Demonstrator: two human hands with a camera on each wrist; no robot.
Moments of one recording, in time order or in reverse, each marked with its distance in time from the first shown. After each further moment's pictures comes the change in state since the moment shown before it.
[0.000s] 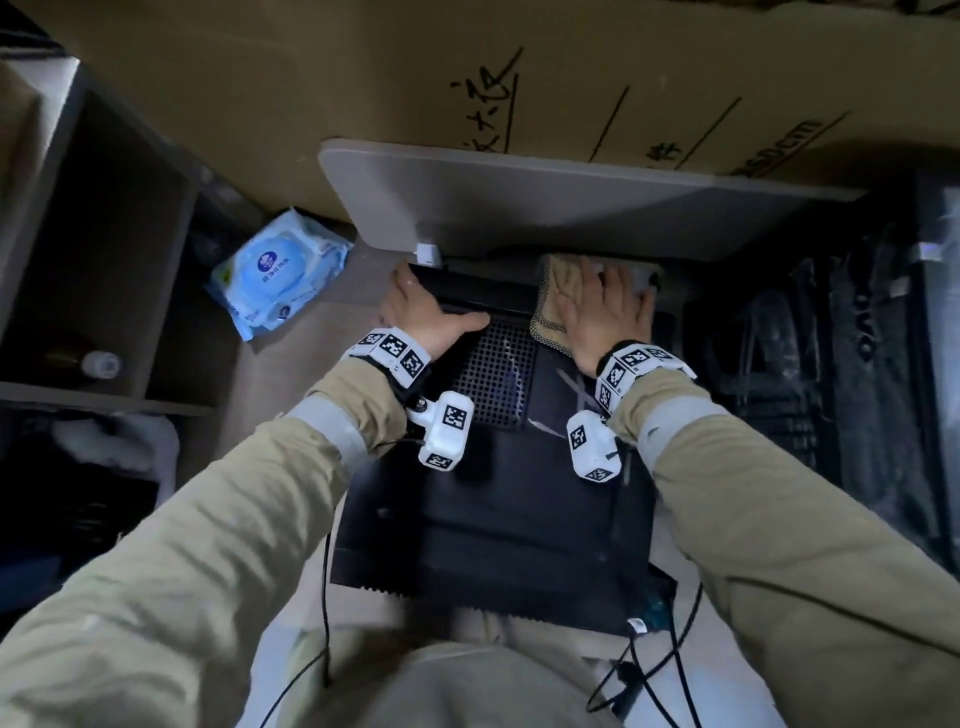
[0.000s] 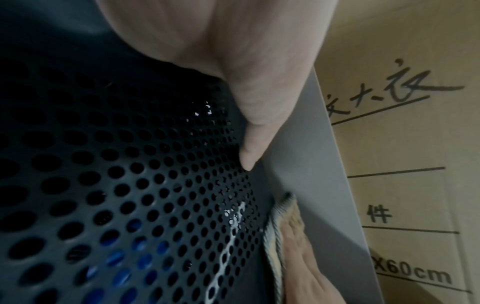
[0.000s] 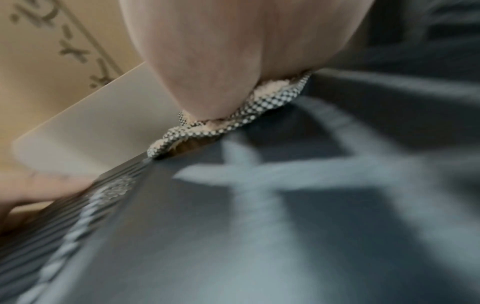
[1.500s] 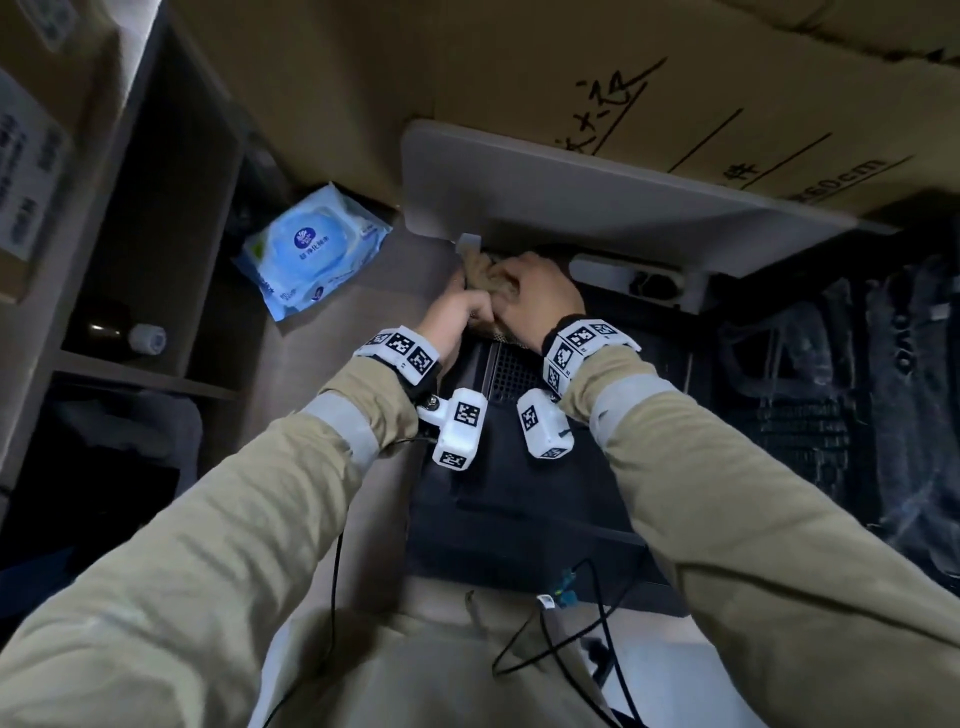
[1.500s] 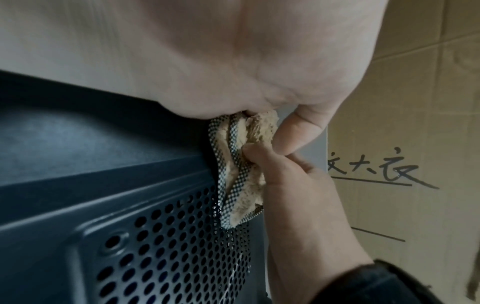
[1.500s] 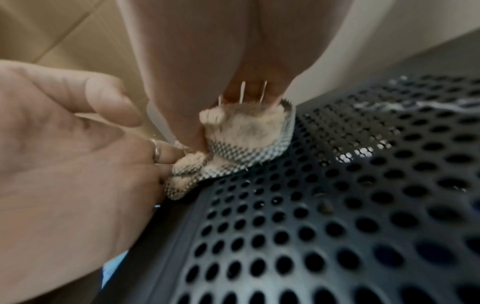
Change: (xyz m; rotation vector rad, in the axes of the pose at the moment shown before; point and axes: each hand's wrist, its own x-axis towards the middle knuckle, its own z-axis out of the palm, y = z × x) left_hand 0.011 -0.051 -0.038 -0.974 -0.442 0.027; right_hand -0.008 -0.169 0.004 0.093 -0.039 -0.242
